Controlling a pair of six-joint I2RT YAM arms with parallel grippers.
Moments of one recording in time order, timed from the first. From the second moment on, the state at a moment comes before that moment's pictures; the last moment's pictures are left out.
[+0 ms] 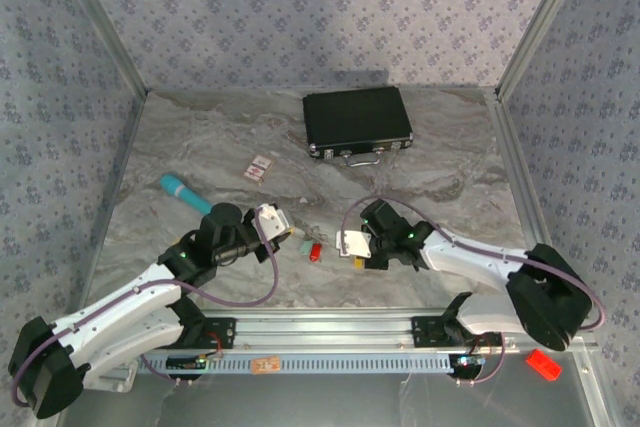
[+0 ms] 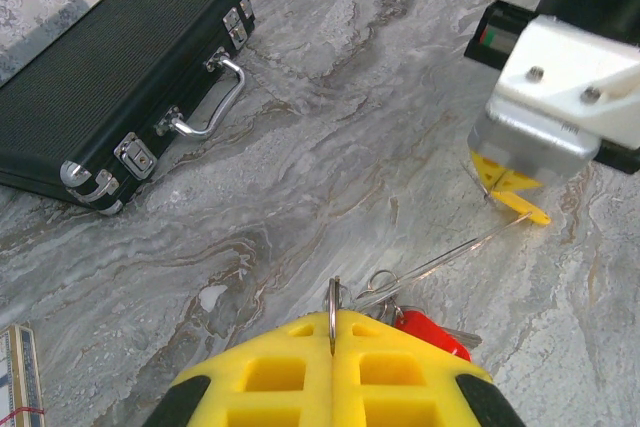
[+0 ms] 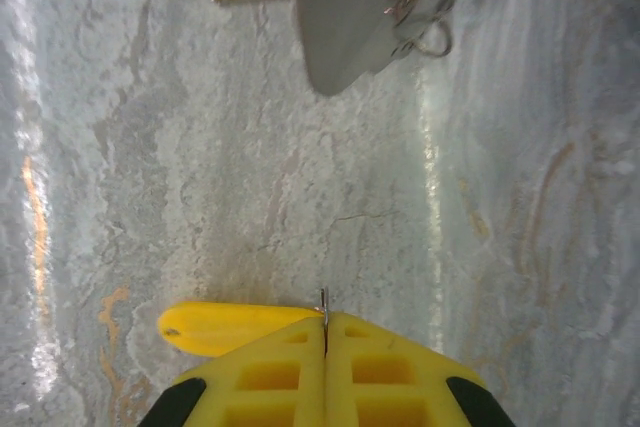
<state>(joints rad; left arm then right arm) -0.79 0.79 0.45 -0.08 0.19 0.31 0.79 1.24 0.57 -0.33 -0.10 -0.77</state>
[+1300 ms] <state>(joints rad) -0.82 0.86 0.57 -0.18 0.34 0.38 0.93 1.18 0.94 -0.51 -0.32 -0.34</state>
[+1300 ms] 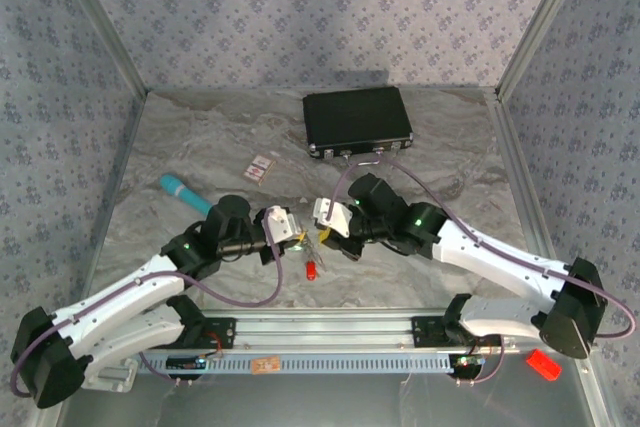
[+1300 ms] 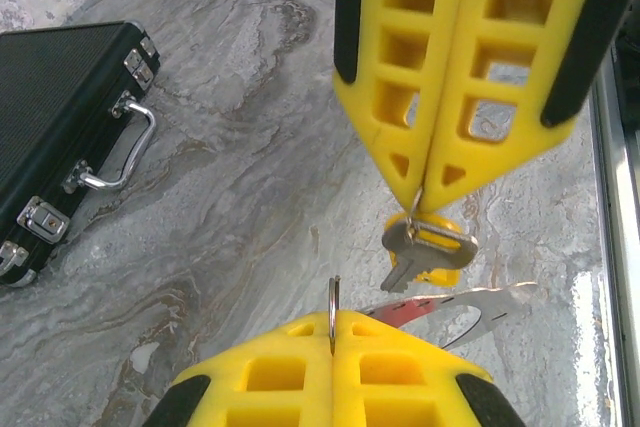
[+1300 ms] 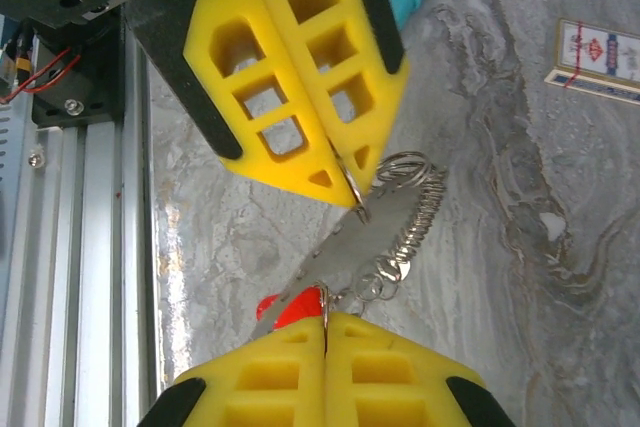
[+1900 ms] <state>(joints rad) -0.84 0.87 0.58 -0.20 0.34 0.44 0.94 1.22 0.96 -0.47 -0.33 -0.31</state>
